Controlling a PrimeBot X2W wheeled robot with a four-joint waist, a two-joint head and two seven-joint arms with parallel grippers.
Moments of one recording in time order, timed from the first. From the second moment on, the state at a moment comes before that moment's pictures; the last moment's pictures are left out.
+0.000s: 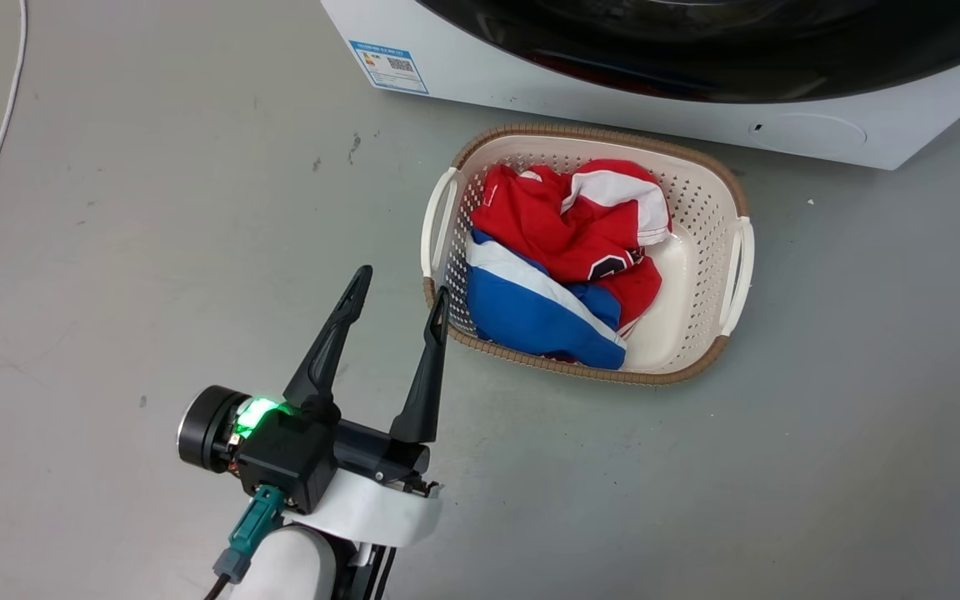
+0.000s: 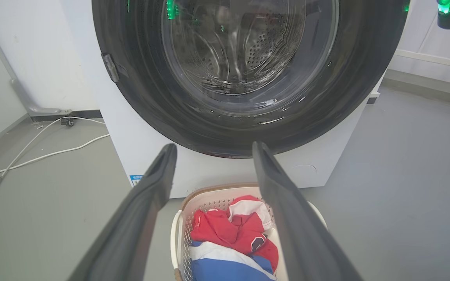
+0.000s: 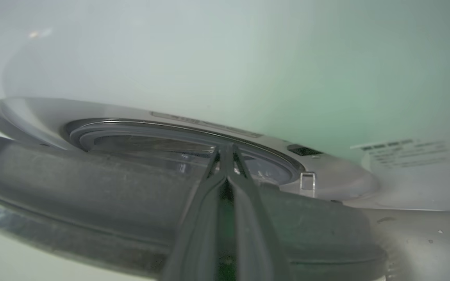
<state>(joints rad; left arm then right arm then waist) -0.16 0.05 -0.26 -0.09 -0.08 -0.05 -0.26 -1.36 -0.31 -0.41 0.78 0.71 0.13 0.79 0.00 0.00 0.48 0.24</state>
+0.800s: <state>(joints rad) -0.12 0.05 -0.24 -0.07 -0.09 -0.04 -0.26 -1.11 -0.15 -0.47 0.62 0.66 0.13 1.01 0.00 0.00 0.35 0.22</state>
